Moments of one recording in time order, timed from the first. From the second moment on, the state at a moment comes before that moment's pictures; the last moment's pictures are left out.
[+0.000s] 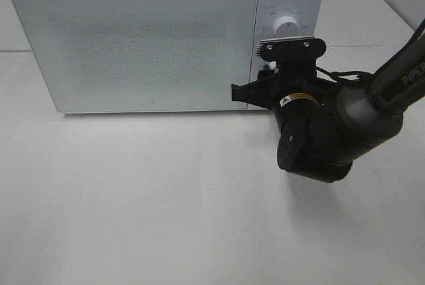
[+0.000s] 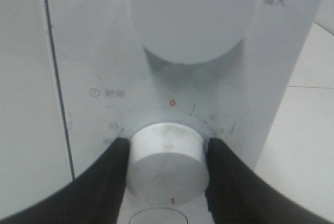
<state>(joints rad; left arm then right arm) 0.05 0.00 -0.52 -0.09 1.07 0.02 0.62 2.11 -0.83 0.80 -1.17 -0.34</state>
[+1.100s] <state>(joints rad) 0.05 0.00 -0.52 -0.09 1.07 0.02 0.60 2.11 -0.81 0.69 -1.18 0.42</state>
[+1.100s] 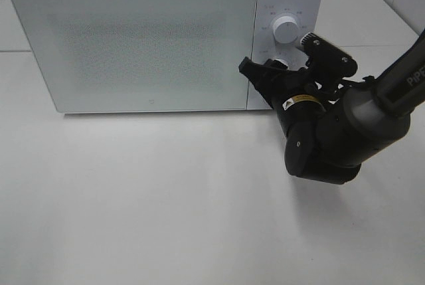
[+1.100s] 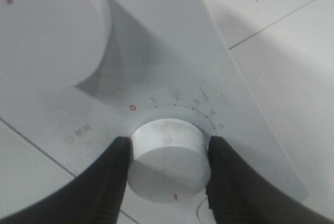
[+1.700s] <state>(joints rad) 0.05 0.00 -0.52 -0.09 1.07 0.02 0.60 2.12 -0.80 0.64 -1.20 1.36</state>
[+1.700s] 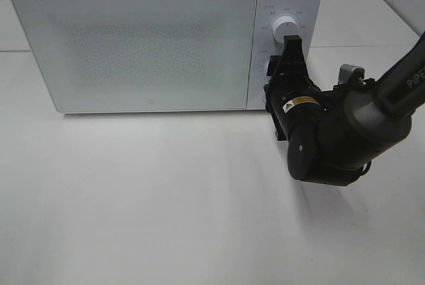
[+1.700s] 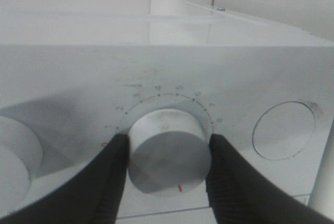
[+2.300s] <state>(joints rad) 0.05 0.00 -0.52 -0.09 1.07 0.02 0.60 2.12 -0.80 0.65 -1.21 1.38</state>
